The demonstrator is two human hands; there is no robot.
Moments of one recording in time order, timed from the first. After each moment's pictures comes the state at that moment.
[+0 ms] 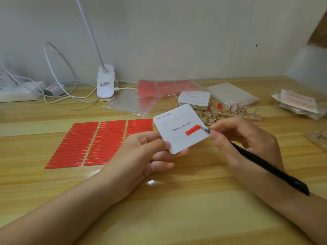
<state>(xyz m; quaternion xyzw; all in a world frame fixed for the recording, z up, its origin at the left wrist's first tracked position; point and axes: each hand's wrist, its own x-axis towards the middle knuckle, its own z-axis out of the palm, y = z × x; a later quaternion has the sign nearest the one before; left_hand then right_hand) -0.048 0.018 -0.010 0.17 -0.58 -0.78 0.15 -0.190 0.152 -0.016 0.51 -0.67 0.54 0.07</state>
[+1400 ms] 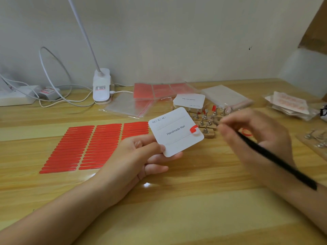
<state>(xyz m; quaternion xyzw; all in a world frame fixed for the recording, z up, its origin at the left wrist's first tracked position) -0.048 0.018 -0.010 0.18 -0.59 -0.78 0.15 -0.219 0.160 -0.008 0.57 -0.61 0.53 0.14</state>
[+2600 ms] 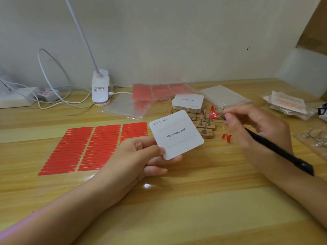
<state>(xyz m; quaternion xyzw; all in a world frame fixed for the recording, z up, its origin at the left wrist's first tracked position) -0.049 0.020 -0.008 0.17 -0.61 -0.77 0.13 -0.228 0.159 -0.006 0.52 -0.66 0.51 0.18</state>
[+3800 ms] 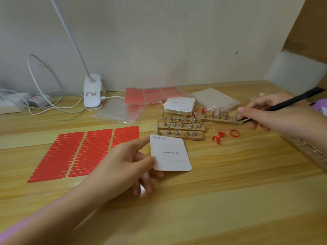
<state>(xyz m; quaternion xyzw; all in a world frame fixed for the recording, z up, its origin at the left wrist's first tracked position) -0.049 0.024 -0.004 0.23 -0.77 -0.58 0.13 -0.290 0.182 0.043 0.36 -0.85 0.37 -0.09</state>
